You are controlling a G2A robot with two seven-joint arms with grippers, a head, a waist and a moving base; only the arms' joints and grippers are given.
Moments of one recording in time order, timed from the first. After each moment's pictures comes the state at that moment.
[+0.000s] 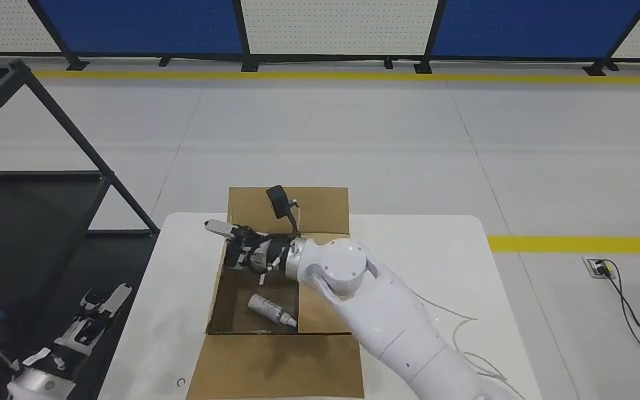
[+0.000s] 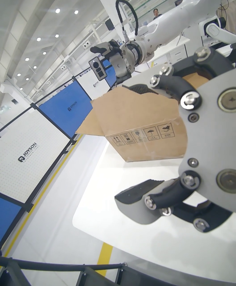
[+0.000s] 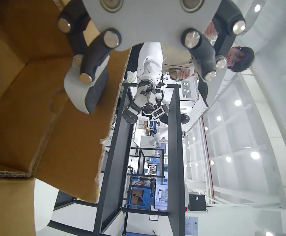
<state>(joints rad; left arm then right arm) 1.54 -1.06 -2.00 -1.76 0.18 -0.39 -0.38 -0.30 -1.74 0.77 -0.76 0.40 -0.11 0.63</state>
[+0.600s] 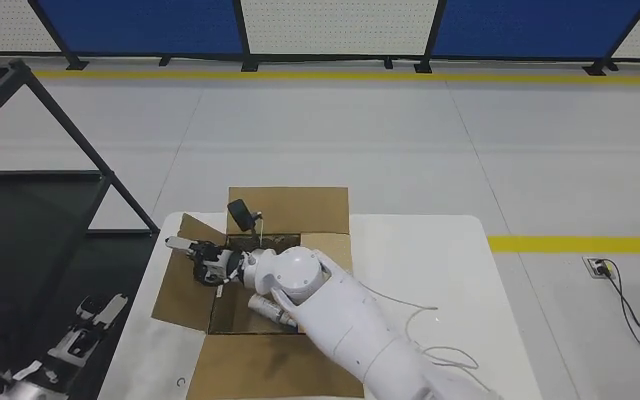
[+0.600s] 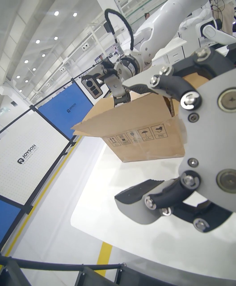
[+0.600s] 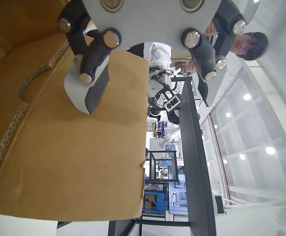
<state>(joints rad) 1.61 -1.06 -2.03 -1.79 0.16 -0.46 -0.40 -0.16 -1.96 0.62 -0.38 0.48 -0.20 0.60</state>
